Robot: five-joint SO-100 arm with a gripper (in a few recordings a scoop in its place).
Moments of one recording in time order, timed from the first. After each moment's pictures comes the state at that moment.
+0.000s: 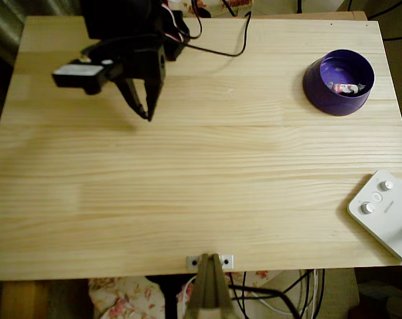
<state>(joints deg) 5.7 187.4 172.1 64.8 8.6</state>
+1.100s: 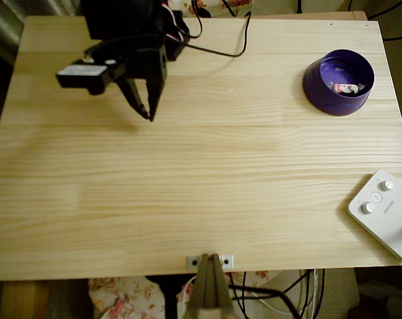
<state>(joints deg) 4.8 187.5 172.1 64.8 8.1</state>
